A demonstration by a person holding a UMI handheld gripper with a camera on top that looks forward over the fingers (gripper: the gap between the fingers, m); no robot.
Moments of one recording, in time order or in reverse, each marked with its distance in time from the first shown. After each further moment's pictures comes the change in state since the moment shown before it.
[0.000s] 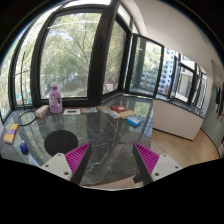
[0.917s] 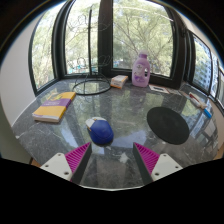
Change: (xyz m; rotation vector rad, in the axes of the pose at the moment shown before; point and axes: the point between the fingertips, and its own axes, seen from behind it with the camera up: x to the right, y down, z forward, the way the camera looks) arm -0.467 0.142 0.010 -0.148 -0.472 -0.159
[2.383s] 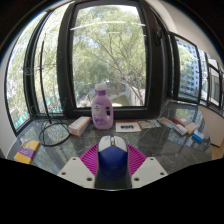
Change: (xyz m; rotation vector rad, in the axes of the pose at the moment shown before) arm 0.221 -0.194 0.049 0.259 0.102 0.113
